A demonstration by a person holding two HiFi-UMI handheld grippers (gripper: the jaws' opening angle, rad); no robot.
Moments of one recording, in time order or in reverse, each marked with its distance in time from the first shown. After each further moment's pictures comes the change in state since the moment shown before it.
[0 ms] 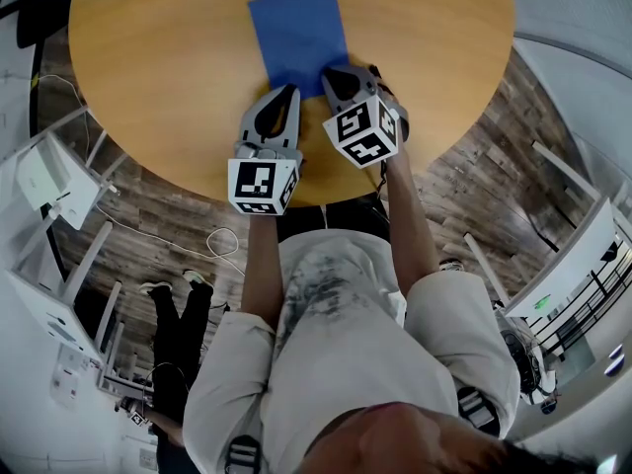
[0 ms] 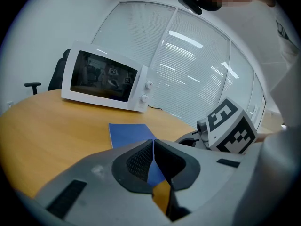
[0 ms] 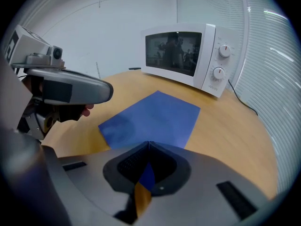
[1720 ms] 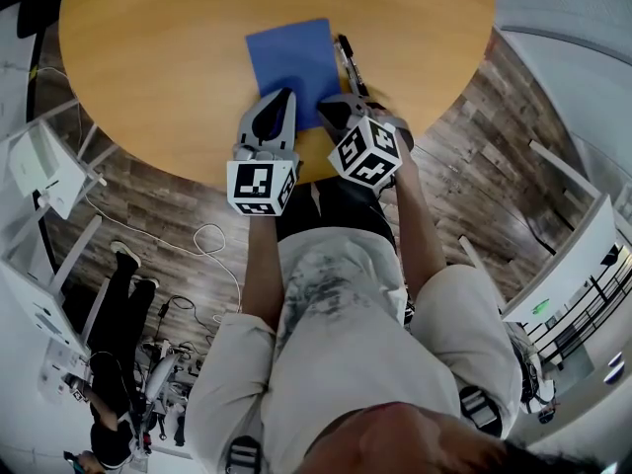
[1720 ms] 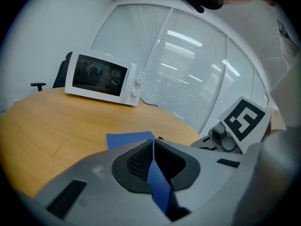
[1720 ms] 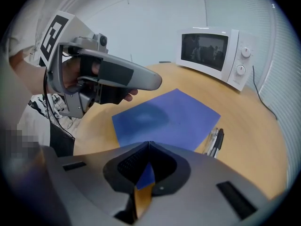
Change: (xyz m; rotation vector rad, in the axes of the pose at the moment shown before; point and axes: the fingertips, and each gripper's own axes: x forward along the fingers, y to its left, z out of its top) left arm -0.021 -0.070 -0.044 -0.001 -0.005 0.042; right arm -0.067 0.072 -0.094 -0.225 0.058 0.263
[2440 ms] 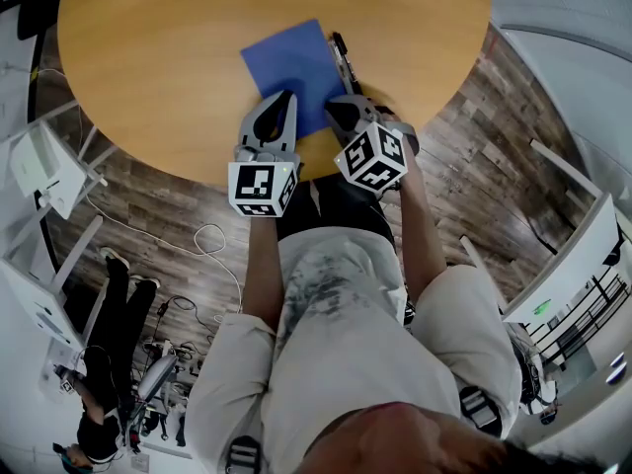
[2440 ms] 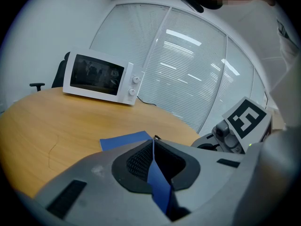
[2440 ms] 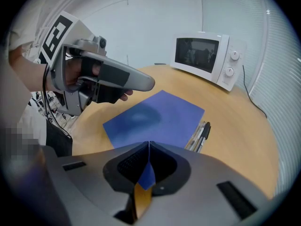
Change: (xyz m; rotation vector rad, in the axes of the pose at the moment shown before) left arm 0.002 -0.016 -0.004 0.006 0.006 -0.006; right arm -0.019 -0.009 -0.017 0.011 -0.016 -0.074
